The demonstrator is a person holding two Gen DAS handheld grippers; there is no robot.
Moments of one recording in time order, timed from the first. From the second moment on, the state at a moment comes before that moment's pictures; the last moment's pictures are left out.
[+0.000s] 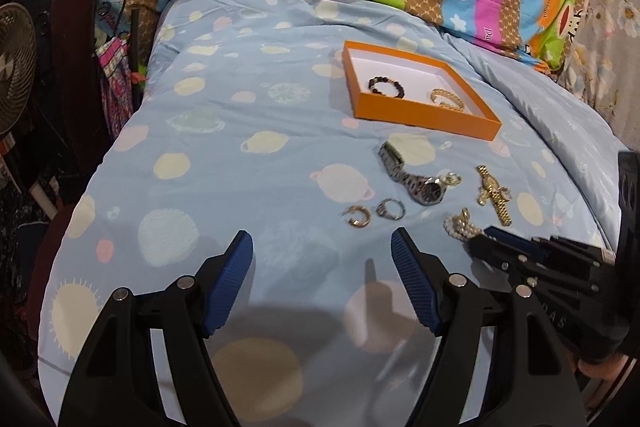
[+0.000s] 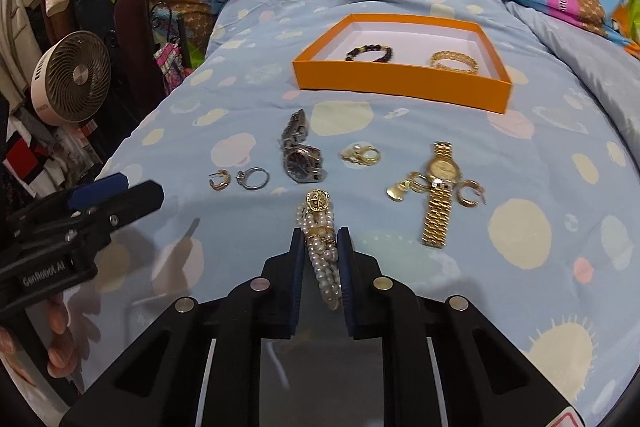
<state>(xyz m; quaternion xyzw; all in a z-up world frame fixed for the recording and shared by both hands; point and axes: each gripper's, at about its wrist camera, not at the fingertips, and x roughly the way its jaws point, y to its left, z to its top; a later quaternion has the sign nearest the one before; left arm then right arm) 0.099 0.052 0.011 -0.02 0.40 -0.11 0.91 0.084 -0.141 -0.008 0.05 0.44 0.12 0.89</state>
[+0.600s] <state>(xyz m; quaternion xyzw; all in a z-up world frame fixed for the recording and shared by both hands) 0.157 -0.050 -0.015 0.02 0.45 -0.17 0.88 0.054 -0.195 -0.014 0.12 0.43 0.07 0.89</state>
